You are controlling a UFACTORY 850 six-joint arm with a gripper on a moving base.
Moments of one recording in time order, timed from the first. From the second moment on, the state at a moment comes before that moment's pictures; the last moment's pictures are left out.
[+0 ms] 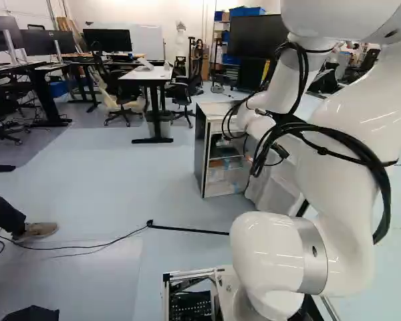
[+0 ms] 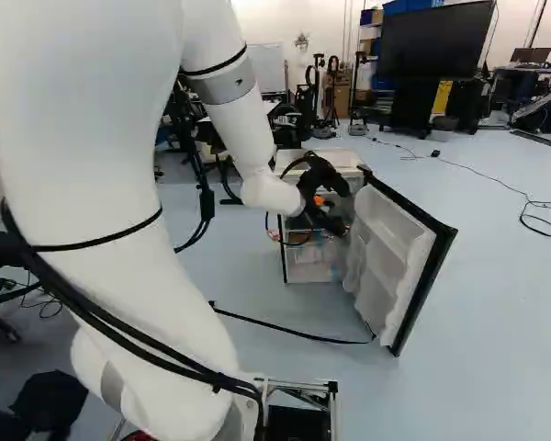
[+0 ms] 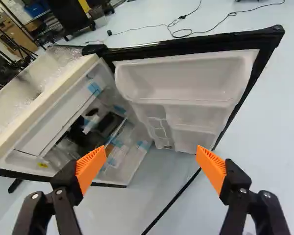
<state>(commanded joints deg) -15.8 -7.9 -31.9 38.9 34.5 0.0</state>
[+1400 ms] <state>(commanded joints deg) -5.5 7.6 -14.5 13.7 44.6 0.0</state>
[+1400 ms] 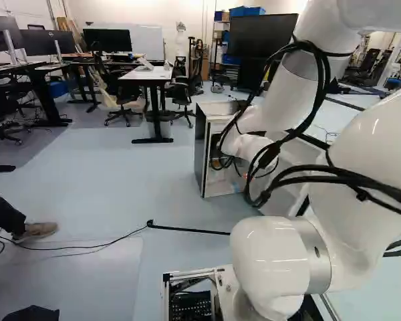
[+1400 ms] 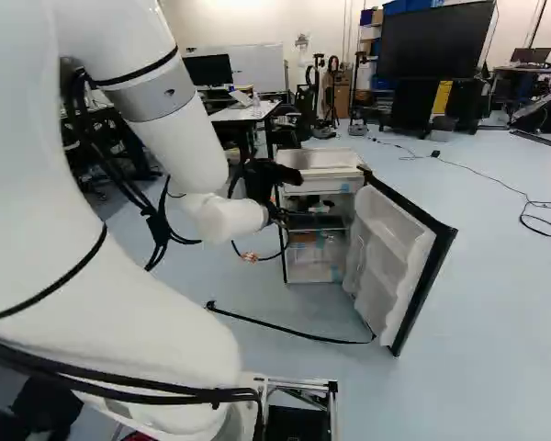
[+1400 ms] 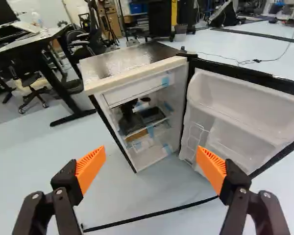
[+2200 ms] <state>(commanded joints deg) -0.8 14.7 -6.4 2.1 49.2 0.0</state>
